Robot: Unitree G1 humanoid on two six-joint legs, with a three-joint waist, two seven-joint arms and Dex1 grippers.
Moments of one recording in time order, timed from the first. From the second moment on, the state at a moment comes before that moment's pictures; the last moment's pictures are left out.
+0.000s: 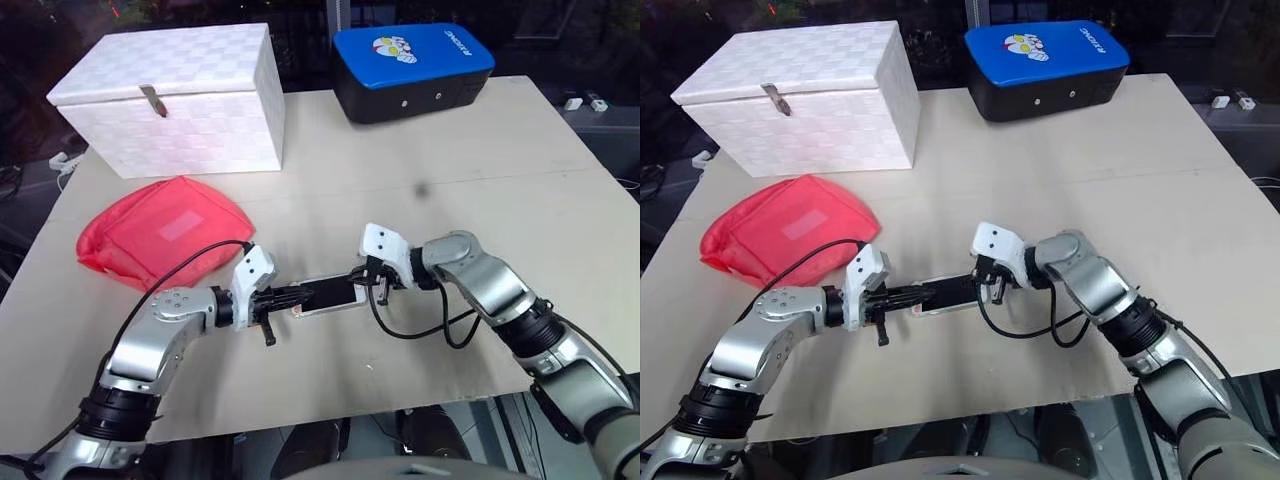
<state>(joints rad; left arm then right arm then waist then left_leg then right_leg) -0.13 0.71 -0.05 -0.16 -0.39 0.49 -0.99 -0.72 -0.40 0.55 -0.04 0.08 0.75 0.99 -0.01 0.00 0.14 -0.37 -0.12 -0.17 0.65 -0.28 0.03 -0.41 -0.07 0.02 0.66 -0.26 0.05</state>
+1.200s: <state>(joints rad) -0.10 0.68 -0.06 -0.14 -0.37 0.44 -0.97 -0.68 -0.45 0.61 -0.01 0.04 0.54 1.12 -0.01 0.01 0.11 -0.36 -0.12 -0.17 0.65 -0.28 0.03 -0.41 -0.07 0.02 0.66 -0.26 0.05</state>
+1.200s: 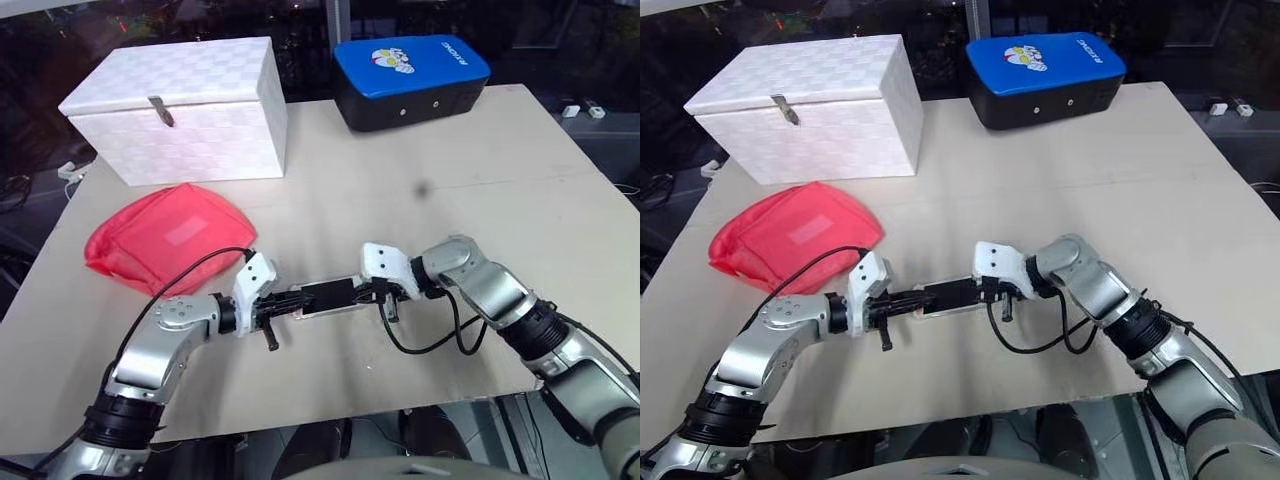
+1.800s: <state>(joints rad) -0.07 0.65 -0.08 -0.14 -0.36 0.43 -0.94 -0.65 -0.39 0.58 0.11 -0.01 0.45 1.13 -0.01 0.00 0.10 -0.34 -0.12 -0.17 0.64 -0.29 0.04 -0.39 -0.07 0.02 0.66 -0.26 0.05</state>
